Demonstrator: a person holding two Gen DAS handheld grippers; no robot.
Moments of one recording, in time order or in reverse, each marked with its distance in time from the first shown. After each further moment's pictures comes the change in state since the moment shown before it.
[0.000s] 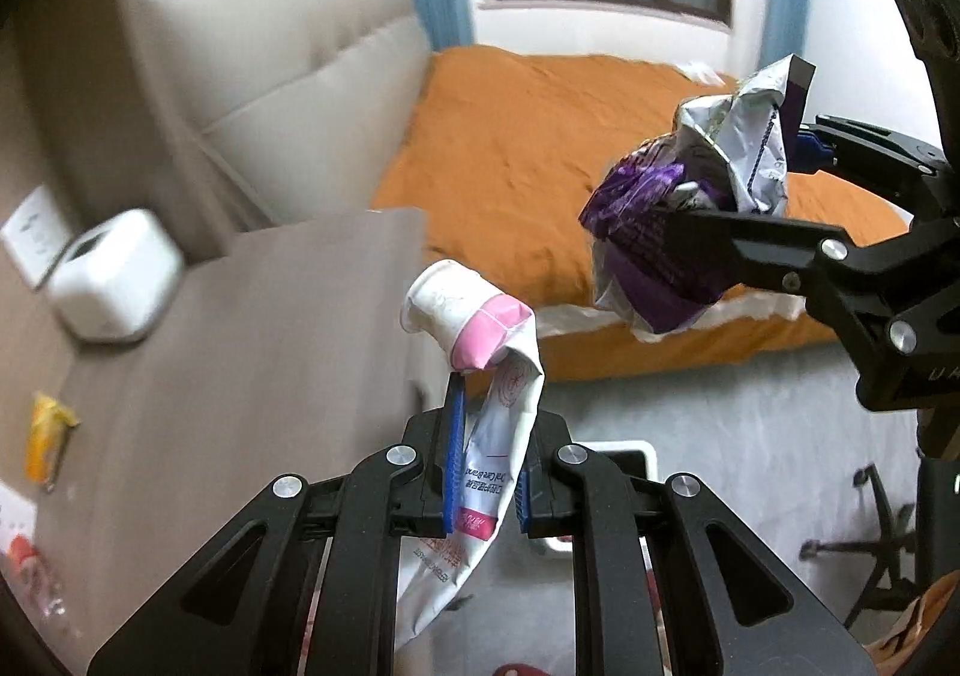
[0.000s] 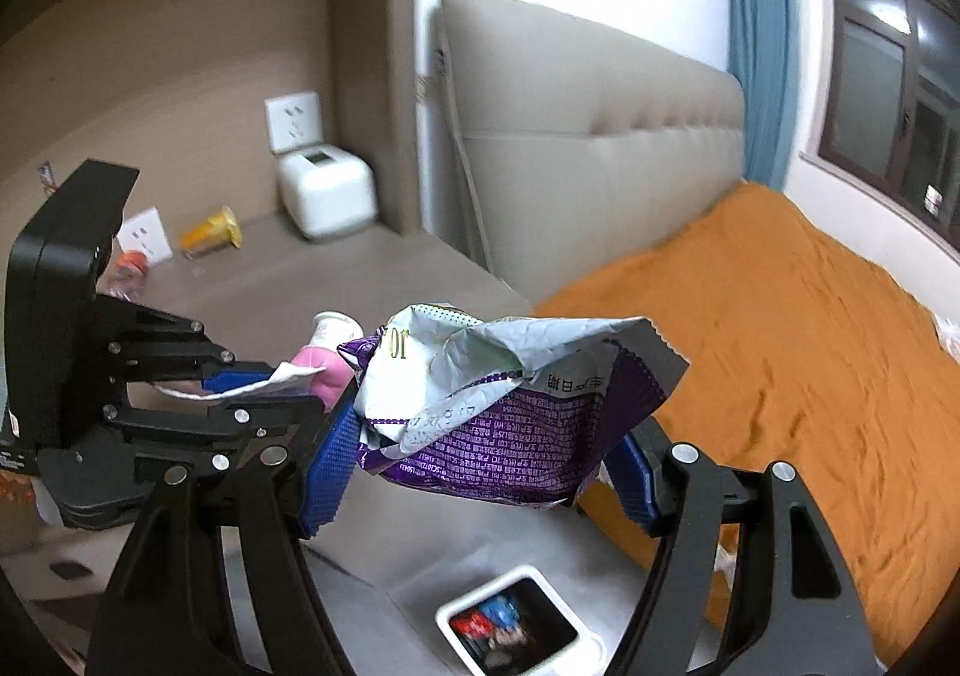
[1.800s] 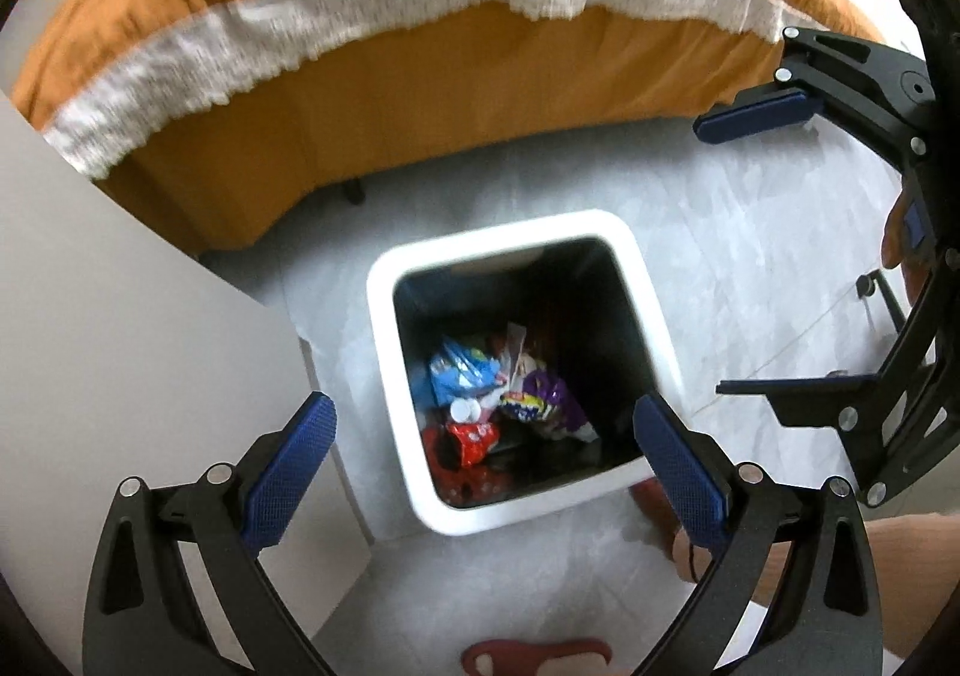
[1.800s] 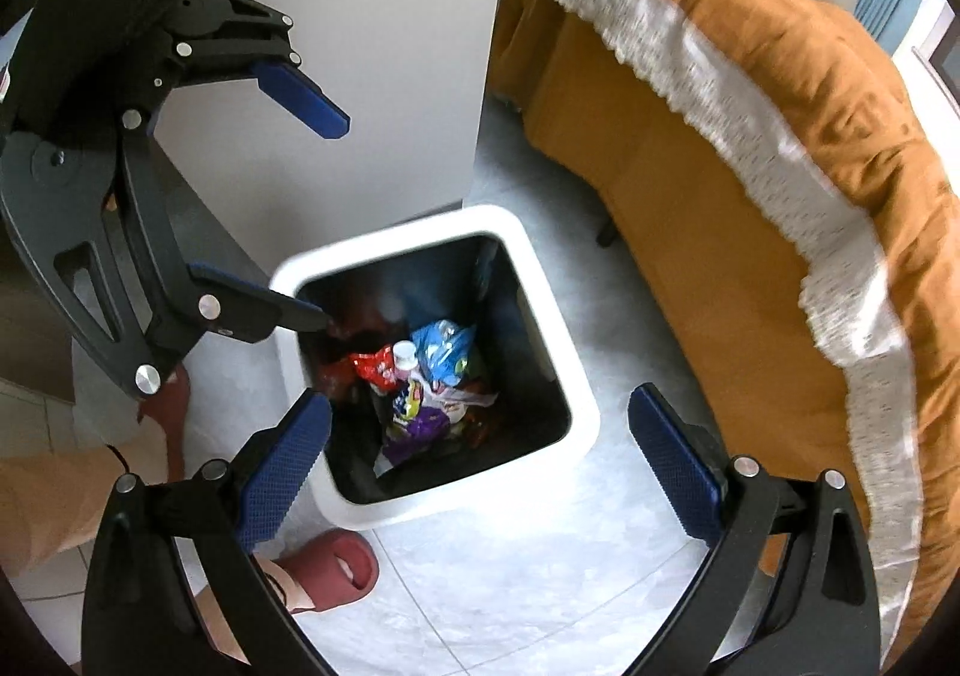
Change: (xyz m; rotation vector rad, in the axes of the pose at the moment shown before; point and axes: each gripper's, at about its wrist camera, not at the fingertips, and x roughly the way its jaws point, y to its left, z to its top) left arm 0.375 -0.118 -0.196 0.217 0.366 -0.254; right arm 0.238 -0.072 -0.350 -0.245 0.497 0.058
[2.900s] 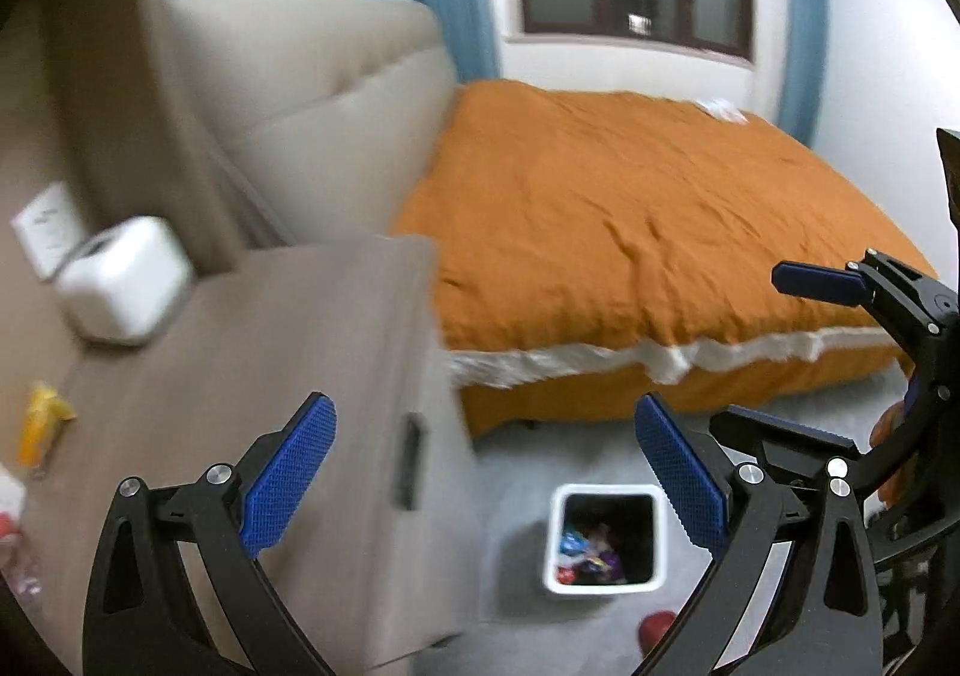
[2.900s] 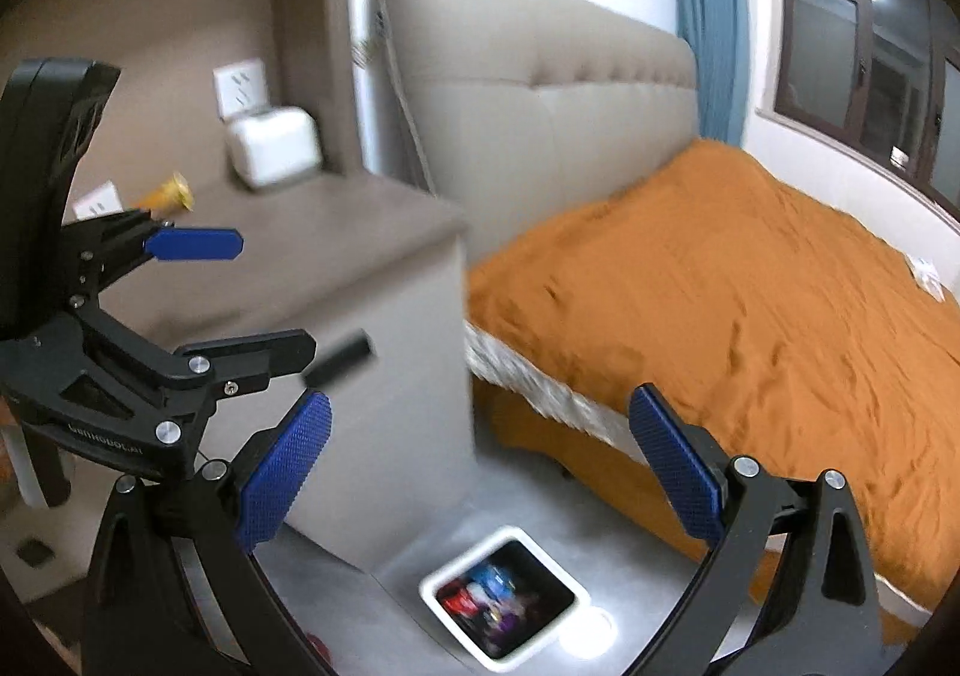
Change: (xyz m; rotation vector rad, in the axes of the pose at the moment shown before) left arm -0.433 0.056 0.016 -0.299 -0.483 0.351; right arm -0.346 0.027 0.182 0.319 -0.528 -0.074
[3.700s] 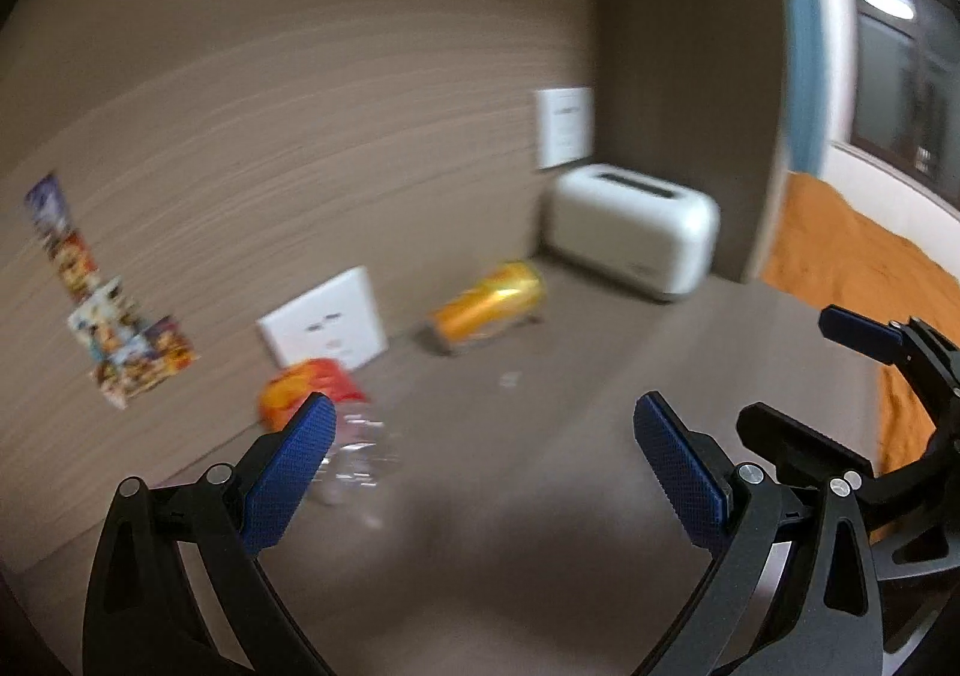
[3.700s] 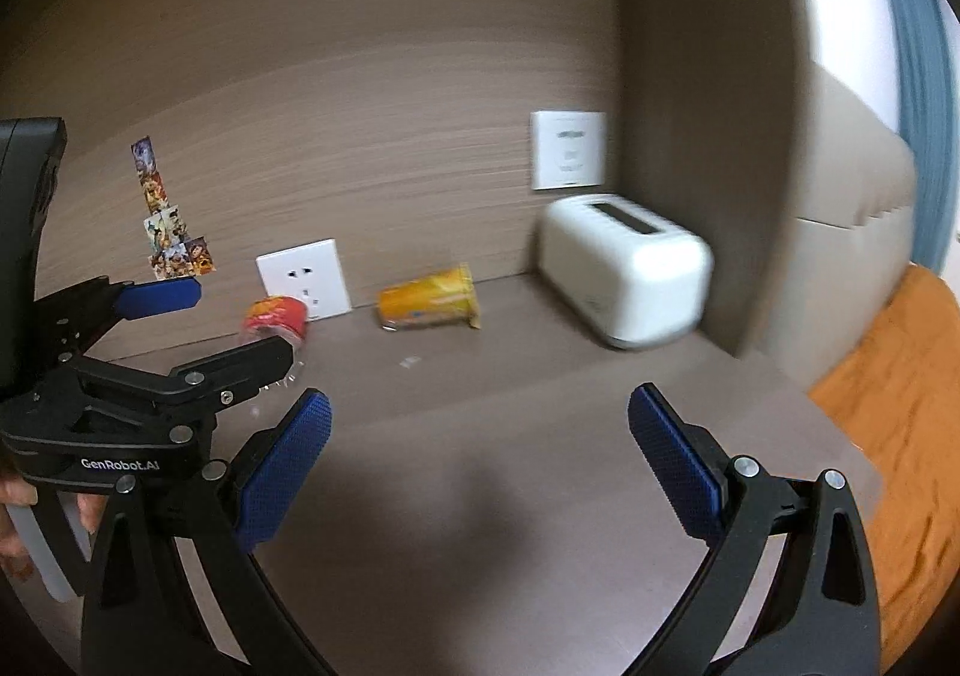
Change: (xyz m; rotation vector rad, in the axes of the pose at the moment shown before) left arm -0.118 0.287 -0.087 -0.505 -0.008 0.573; right arm 0.103 0.282 0.134 -0.236 -0.054 0.406
